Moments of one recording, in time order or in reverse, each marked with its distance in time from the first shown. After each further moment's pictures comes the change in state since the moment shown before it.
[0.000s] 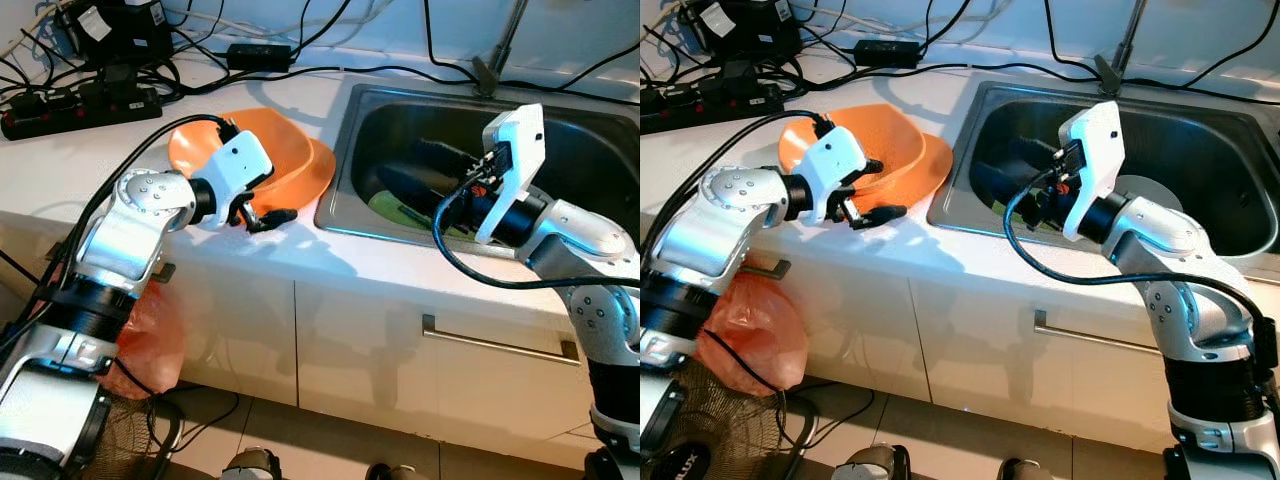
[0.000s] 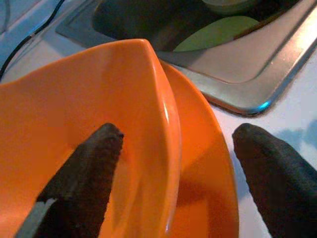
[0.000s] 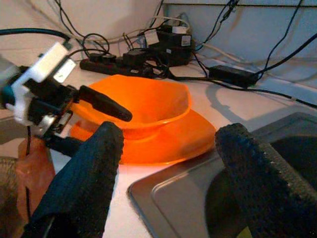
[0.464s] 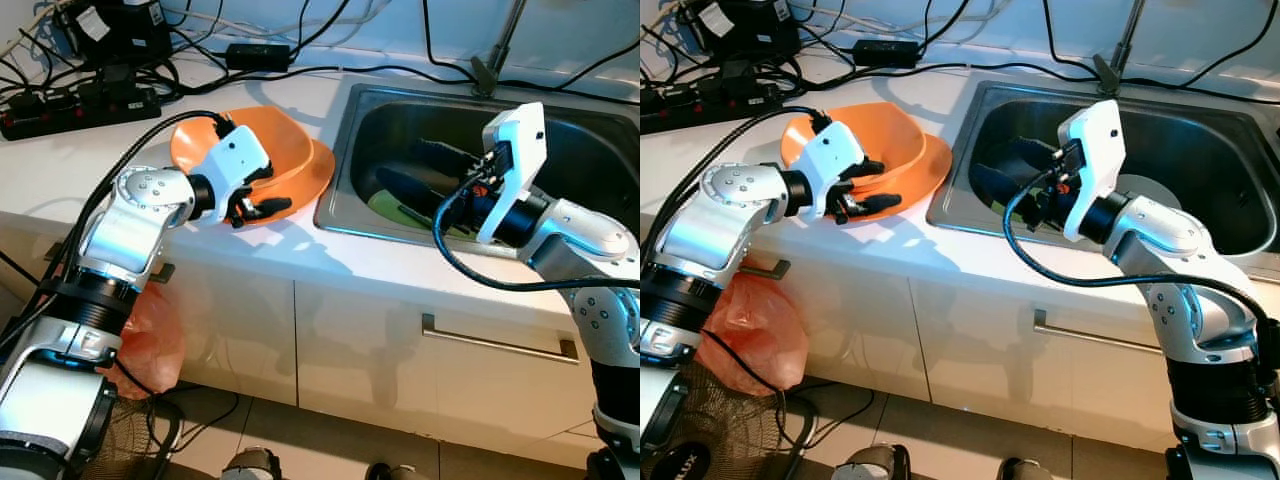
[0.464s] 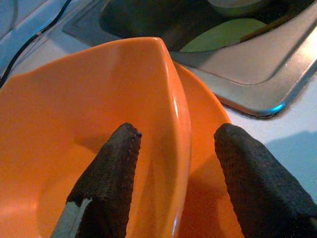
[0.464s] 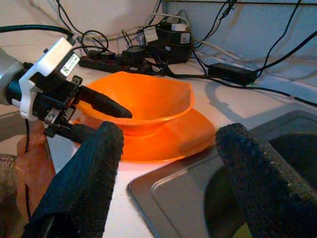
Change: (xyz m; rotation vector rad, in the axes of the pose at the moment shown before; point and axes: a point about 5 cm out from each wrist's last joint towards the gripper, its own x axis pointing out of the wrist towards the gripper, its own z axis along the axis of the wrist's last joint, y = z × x) left arm 0.001 0.005 -0.002 -0.013 -0.006 0.020; right arm -0.001 -0.001 -0.001 0.000 0.012 -0.005
